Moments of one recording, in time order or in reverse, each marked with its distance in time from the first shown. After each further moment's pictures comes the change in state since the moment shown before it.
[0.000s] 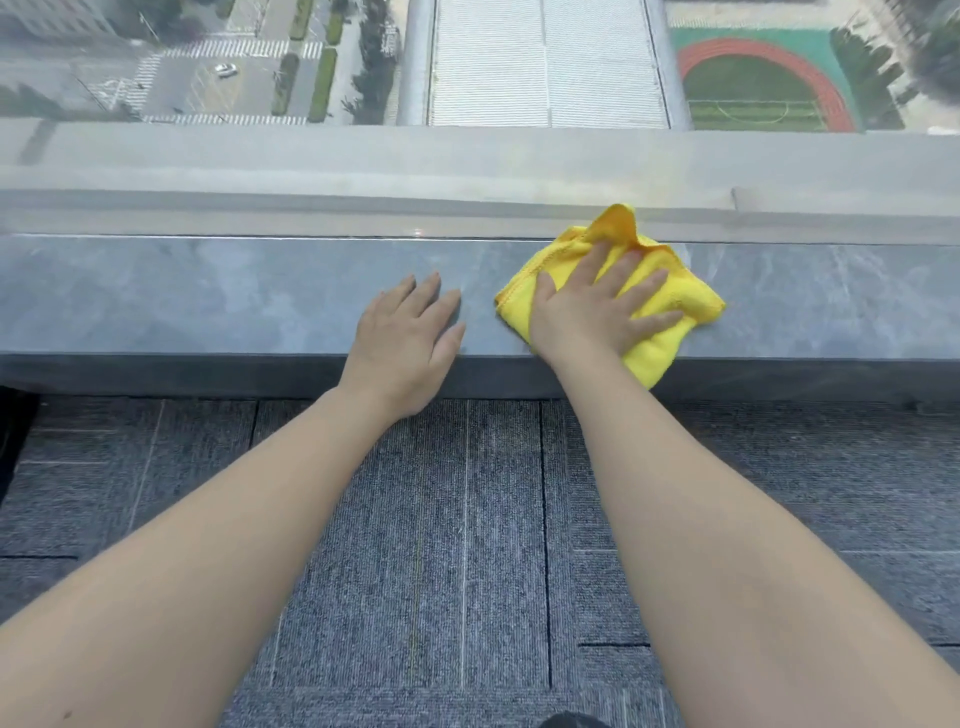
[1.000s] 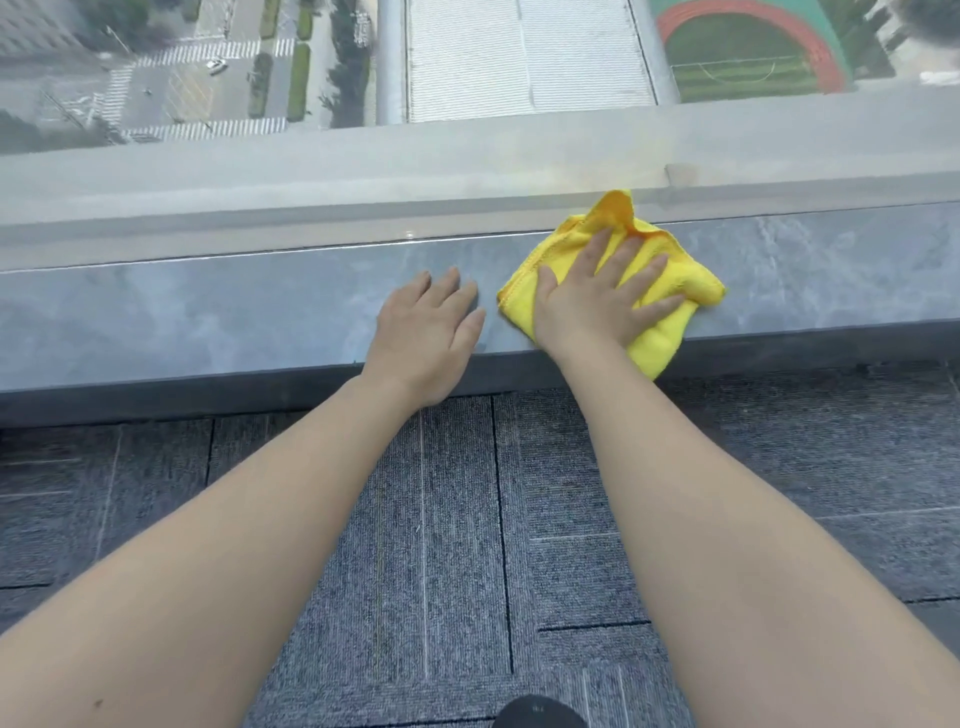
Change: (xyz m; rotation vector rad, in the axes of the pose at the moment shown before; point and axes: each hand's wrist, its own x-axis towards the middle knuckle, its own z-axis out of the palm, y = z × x) left_hand 0.024 0.074 0.010 -0.014 -0.110 0.025; right_hand 0.024 0.056 -0.017 0.003 -0.001 0.035
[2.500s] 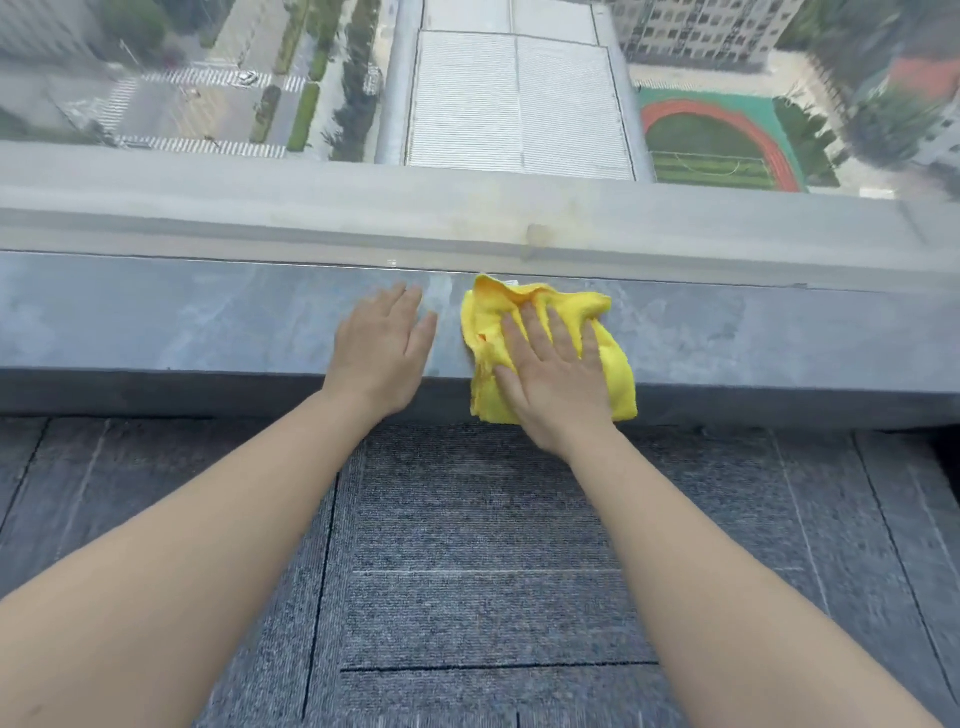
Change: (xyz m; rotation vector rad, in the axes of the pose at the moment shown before) left_hand 0.027 0.120 0.034 -0.196 0.195 -0.152; right_hand 0.028 0.159 -0.034 -0.237 -0.012 -0.625
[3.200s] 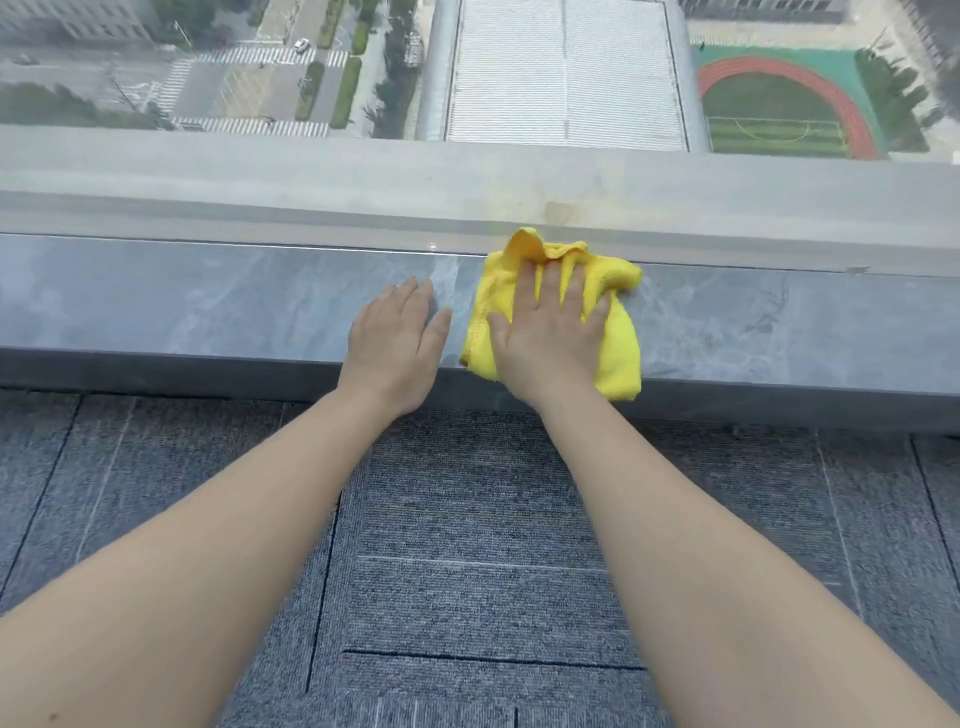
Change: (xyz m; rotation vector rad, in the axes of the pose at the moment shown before) left_hand 0.000 0.009 0.015 0.031 -0.033 -0.069; right_hand 0.035 -0.014 -0.006 0.109 0.064 0.156
